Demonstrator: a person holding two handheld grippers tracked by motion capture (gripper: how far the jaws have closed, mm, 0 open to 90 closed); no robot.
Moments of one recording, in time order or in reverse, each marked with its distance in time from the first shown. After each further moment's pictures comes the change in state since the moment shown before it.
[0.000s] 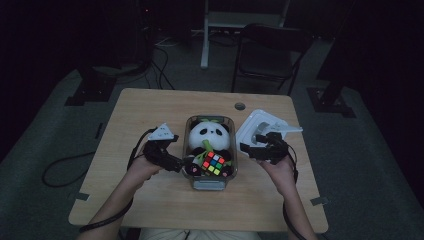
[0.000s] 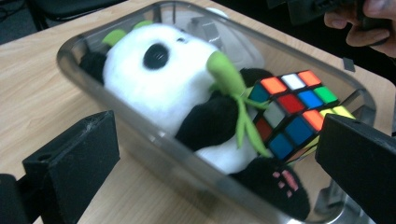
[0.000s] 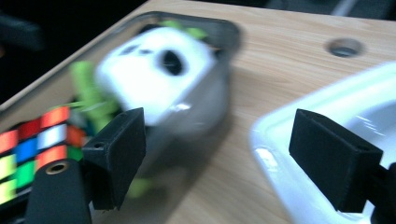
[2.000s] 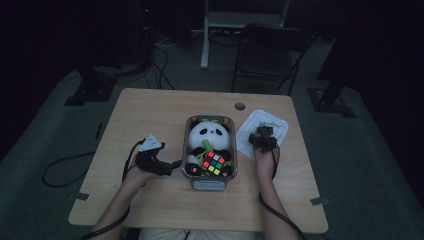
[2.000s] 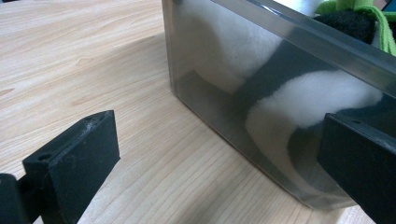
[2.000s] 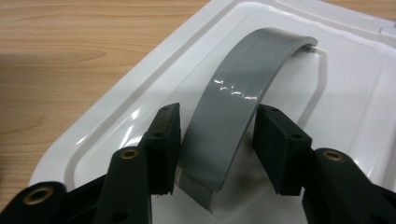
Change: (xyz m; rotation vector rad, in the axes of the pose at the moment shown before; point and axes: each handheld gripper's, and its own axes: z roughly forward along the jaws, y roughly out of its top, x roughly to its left) left arm 0.034 -0.069 0.019 -0.040 0.119 -0.095; right arm -0.070 -0.029 0.112 0.062 -0.549 0.210
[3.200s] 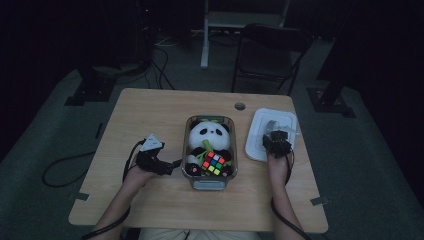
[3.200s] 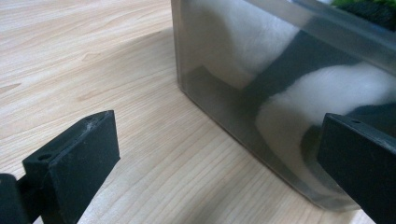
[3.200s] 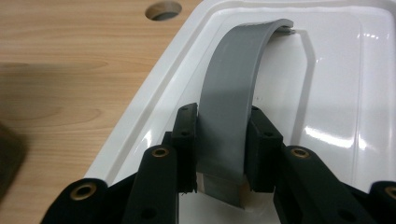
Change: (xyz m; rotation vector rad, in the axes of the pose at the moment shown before) left arm 0.002 -0.002 0.004 0.016 0.028 0.002; right arm -0.032 -0.005 -0.051 -0.077 0.038 -0.002
